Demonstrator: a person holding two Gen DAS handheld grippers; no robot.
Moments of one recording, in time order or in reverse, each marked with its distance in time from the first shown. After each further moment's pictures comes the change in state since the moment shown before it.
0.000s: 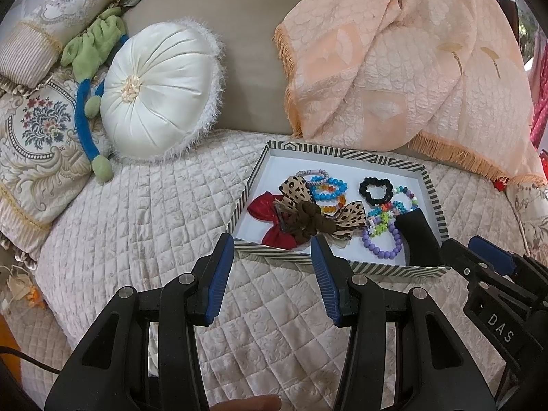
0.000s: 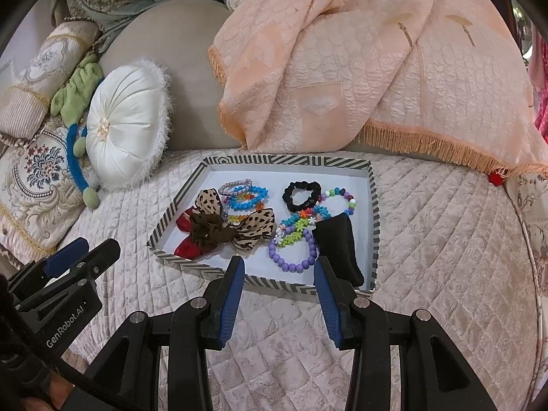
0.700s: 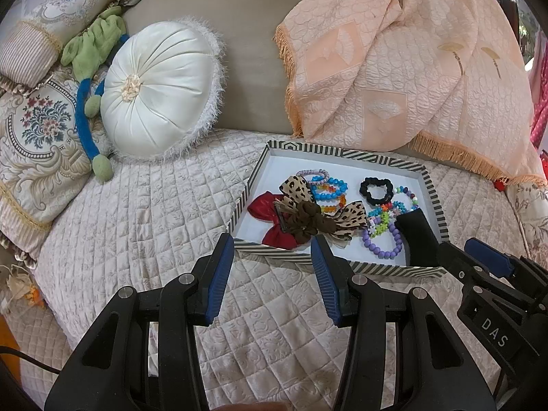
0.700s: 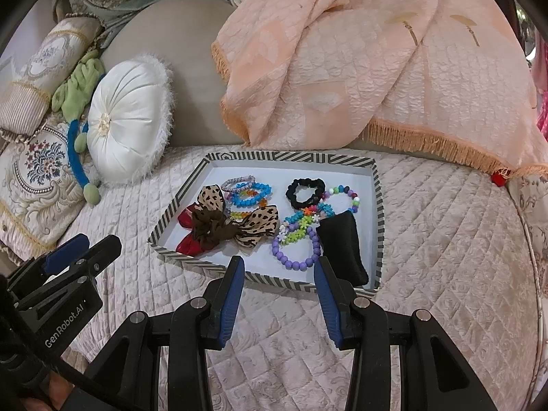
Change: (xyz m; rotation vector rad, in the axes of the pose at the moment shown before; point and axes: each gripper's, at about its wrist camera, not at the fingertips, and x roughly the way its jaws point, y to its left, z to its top) left arm 0.001 0.000 0.000 0.000 0.001 -0.001; right arm 0.004 0.004 -0.002 -0.009 0.008 0.004
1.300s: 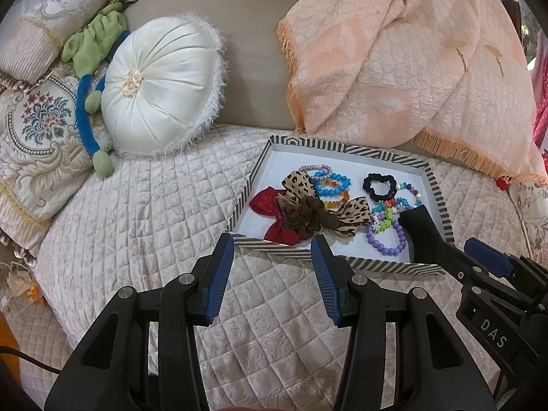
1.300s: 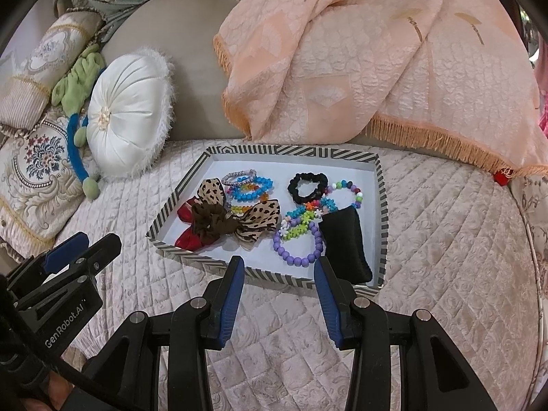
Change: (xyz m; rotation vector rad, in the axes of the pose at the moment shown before) left arm 0.006 0.005 -0.005 -0.004 0.012 -0.001; right arm 0.007 0.003 -0.003 -0.012 0.021 0.003
